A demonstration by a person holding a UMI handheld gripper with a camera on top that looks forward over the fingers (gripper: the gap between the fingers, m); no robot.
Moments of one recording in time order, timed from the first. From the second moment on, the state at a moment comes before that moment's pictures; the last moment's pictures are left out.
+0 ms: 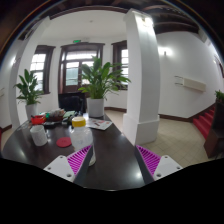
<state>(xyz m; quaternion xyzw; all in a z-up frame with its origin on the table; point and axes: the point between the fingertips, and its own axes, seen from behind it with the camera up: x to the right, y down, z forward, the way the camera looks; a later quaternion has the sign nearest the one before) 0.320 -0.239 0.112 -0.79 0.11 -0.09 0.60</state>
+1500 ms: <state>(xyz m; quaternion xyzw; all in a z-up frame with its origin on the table) 0.193 -0.078 0.096 -0.78 -0.13 -0.13 0.60</state>
